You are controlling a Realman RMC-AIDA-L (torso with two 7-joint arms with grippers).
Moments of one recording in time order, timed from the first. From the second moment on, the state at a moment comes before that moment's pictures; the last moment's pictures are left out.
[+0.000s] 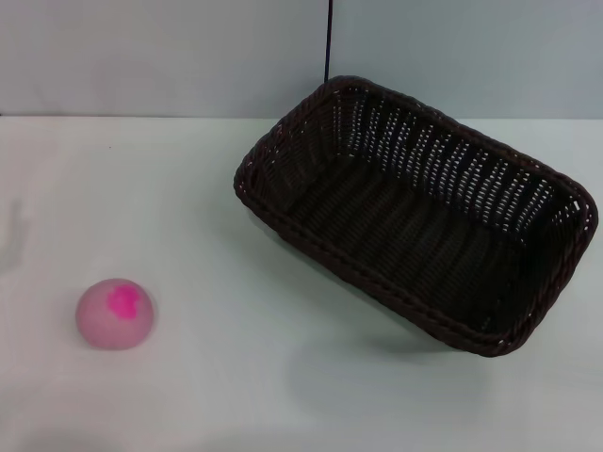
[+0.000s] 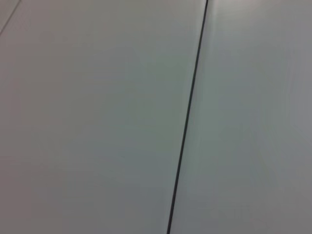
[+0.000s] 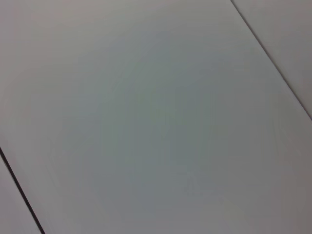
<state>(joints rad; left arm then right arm) -0.17 -2.07 -0.26 -0.14 1.55 1.86 -0.33 0.26 2.07 0.00 -0.16 -1.08 -1.30 0.82</state>
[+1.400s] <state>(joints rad) -0.21 -2.07 -0.21 -0.17 1.55 1.78 -0.34 0.41 1.98 -0.26 -0.99 -1.92 -1.58 1.77</state>
